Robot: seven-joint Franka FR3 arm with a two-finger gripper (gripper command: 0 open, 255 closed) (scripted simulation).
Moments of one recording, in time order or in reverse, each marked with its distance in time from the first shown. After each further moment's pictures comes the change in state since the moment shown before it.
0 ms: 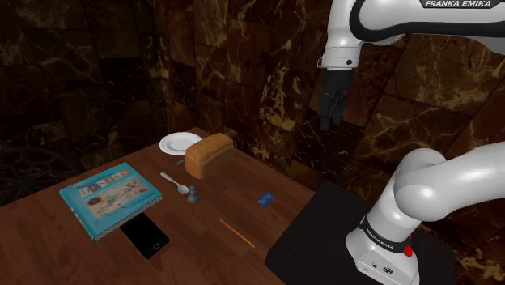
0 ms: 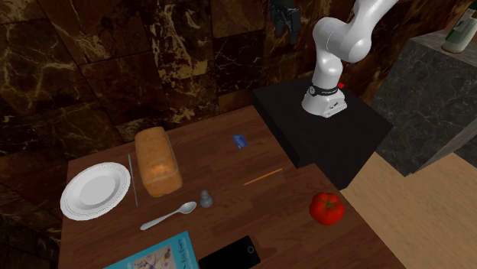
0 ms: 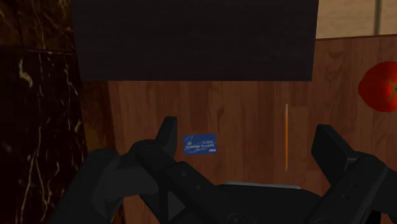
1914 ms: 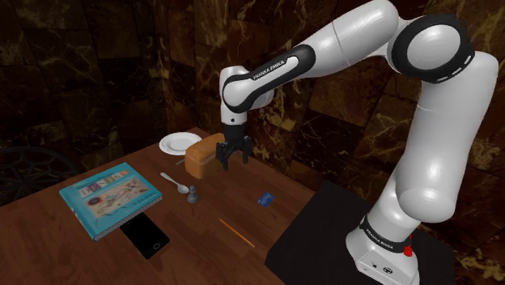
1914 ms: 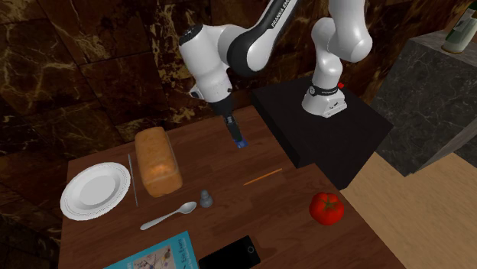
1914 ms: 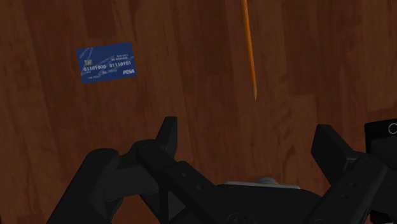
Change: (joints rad) arm 0.089 0.993 0.163 0.390 0.095 0.574 0.229
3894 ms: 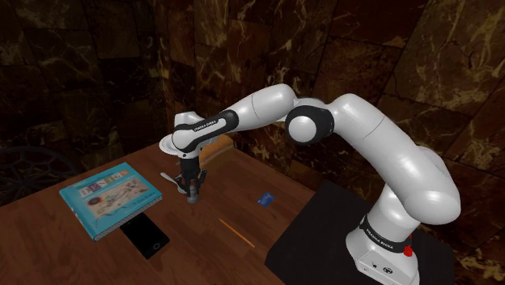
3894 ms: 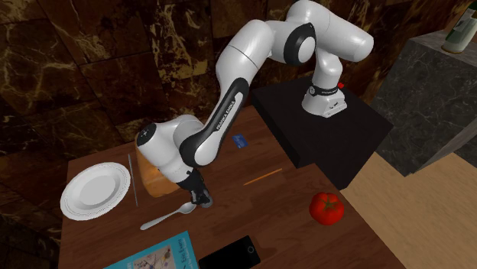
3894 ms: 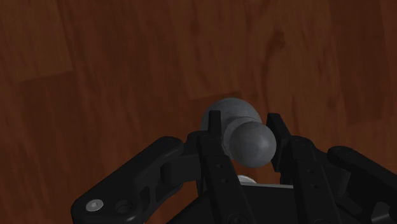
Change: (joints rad) arm 0.109 0.877 -0.018 0.937 -0.051 -0.078 0.123
